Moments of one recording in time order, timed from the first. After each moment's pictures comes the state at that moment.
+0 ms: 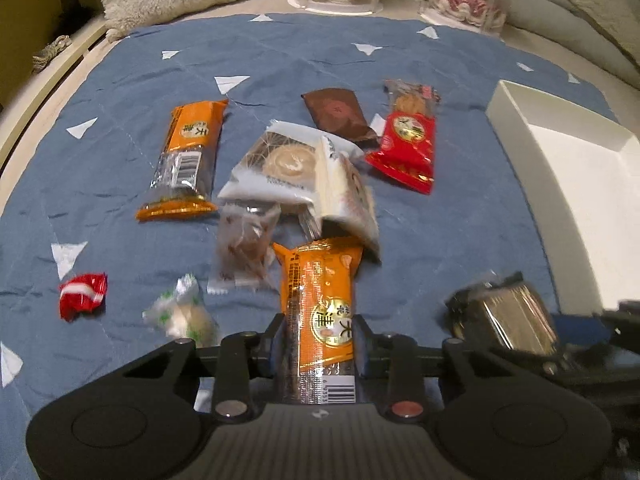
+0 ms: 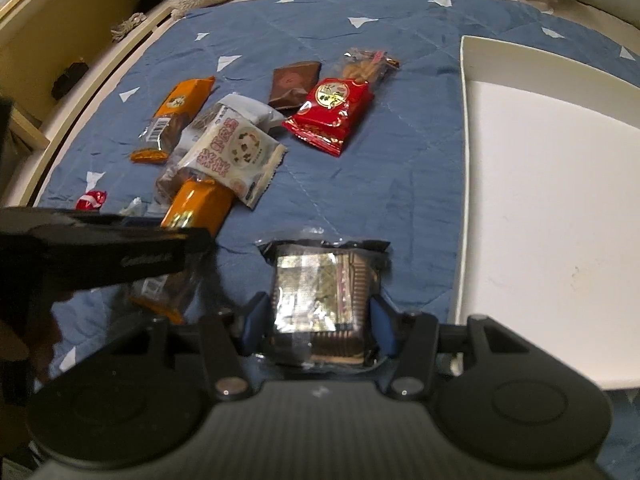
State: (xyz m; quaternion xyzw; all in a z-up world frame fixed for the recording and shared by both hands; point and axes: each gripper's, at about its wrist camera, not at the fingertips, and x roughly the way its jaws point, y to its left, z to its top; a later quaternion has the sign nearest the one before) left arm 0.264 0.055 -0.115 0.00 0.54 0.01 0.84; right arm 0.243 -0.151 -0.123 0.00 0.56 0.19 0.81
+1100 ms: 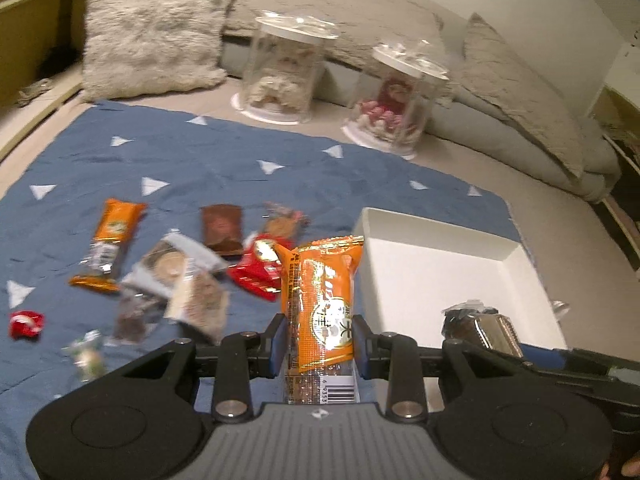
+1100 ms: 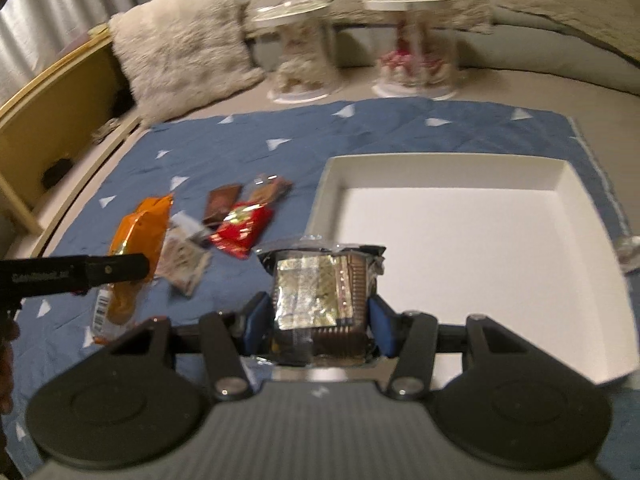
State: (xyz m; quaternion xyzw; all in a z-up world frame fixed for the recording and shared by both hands) left arm 0.249 -0.017 -0.026 -0.12 0.42 -0.05 0.90; right arm 0.230 -0.269 -0.054 0.04 0.44 0.13 0.89
